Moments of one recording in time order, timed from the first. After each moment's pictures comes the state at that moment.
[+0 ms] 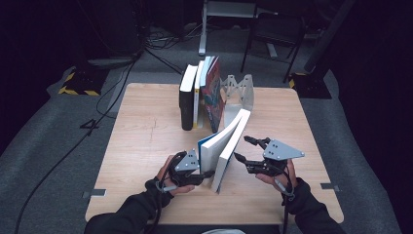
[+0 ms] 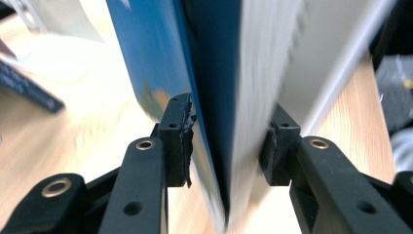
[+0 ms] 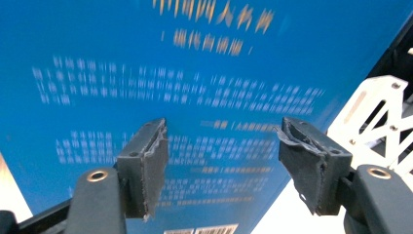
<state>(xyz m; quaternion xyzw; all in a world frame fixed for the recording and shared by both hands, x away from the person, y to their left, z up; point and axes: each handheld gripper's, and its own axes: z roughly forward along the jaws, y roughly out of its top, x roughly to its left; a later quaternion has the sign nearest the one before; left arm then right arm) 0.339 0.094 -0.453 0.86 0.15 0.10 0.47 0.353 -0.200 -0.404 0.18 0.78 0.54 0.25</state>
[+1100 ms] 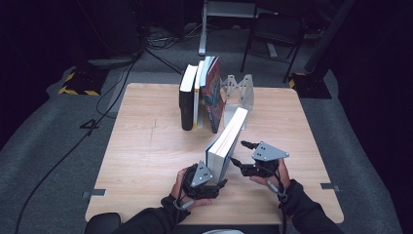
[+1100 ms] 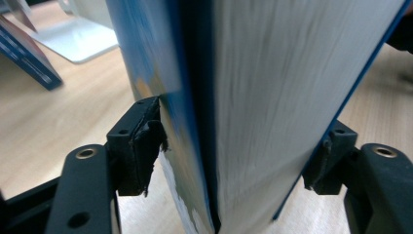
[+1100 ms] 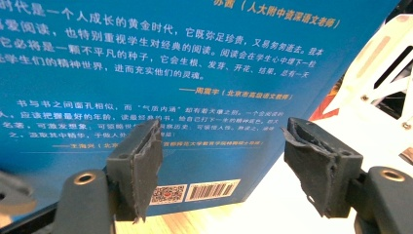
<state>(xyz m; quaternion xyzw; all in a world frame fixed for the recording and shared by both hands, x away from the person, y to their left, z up) 0.312 0.053 -0.479 0.81 0.25 0.18 0.50 0.367 -0.192 -0.440 0.20 0.82 0.48 0.25</state>
